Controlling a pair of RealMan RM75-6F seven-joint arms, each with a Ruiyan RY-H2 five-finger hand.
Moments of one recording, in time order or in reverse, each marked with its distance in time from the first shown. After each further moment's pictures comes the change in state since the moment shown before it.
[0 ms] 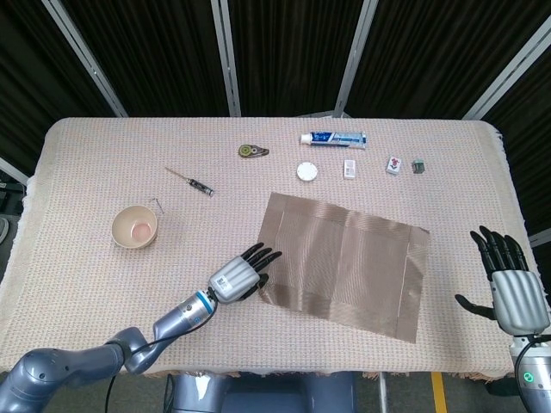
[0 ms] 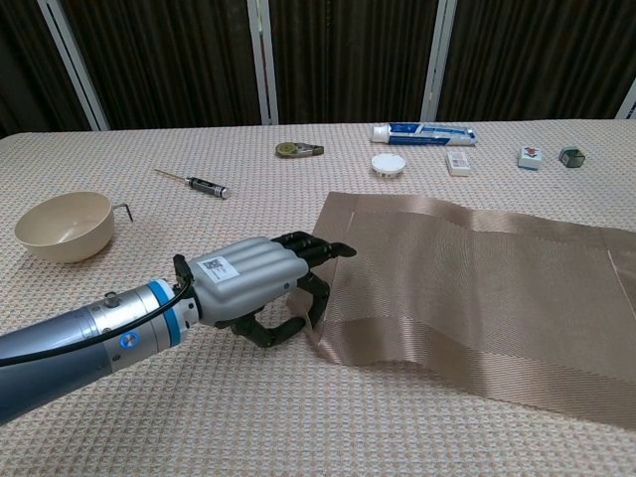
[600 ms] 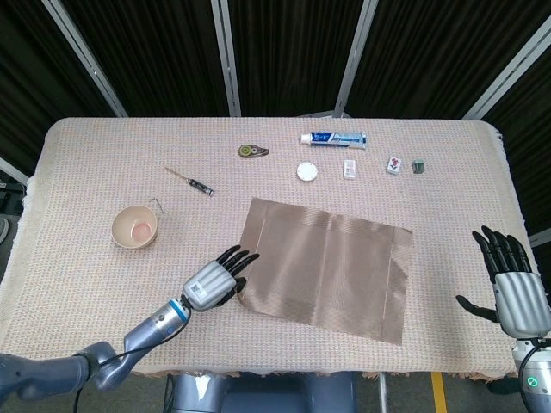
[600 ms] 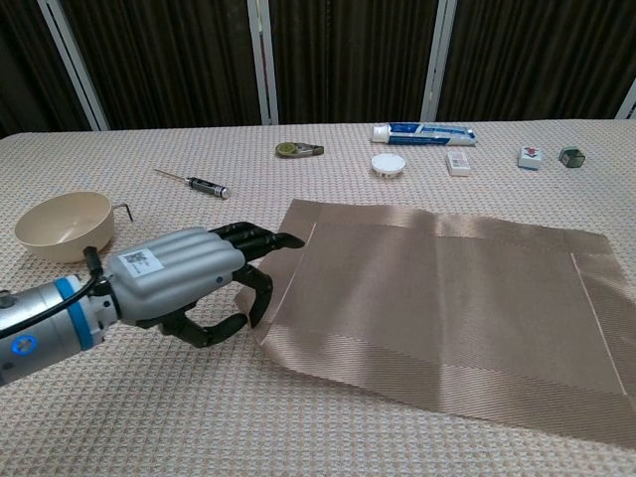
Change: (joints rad) left arm 0.108 0.245 0.062 -0.344 -0.048 0.057 0.173; right arm -0.015 0.016 0.002 -0.019 -0.030 0.027 0.009
